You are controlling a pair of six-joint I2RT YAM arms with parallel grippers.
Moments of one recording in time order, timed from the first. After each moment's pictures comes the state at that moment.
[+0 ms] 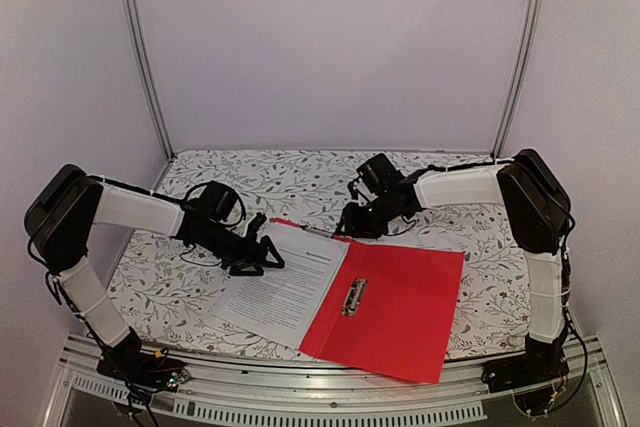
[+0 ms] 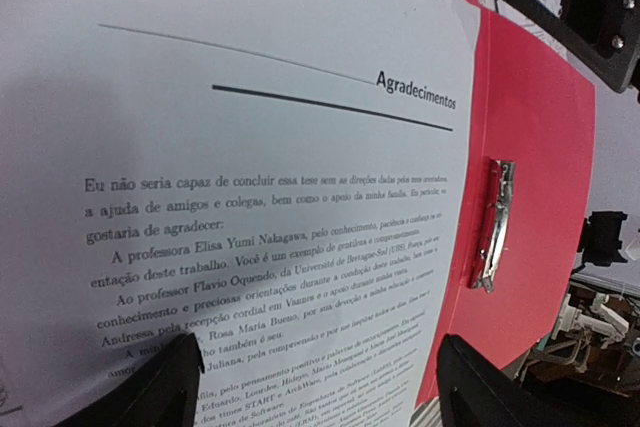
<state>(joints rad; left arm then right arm) -0.52 1.70 0.82 -0.20 0.60 -0.50 0.71 2.11 1.47 -0.32 -0.23 0.58</state>
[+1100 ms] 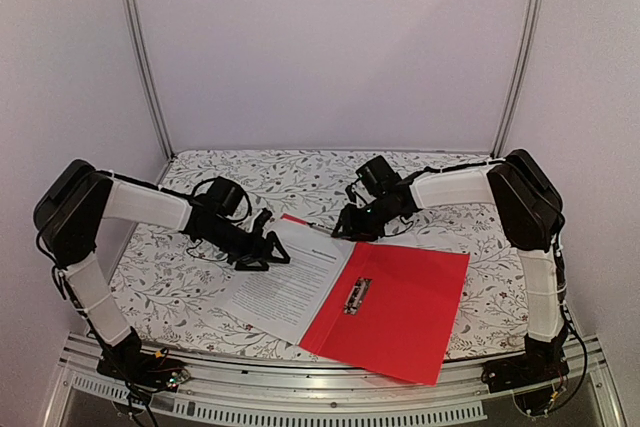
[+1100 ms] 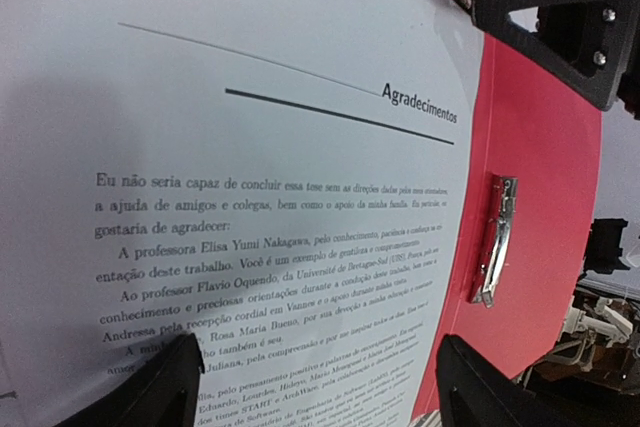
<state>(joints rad) -0.53 1.76 0.89 -0.20 0.59 -0.49 0.69 2.17 1.50 -0.30 -0.32 0.60</state>
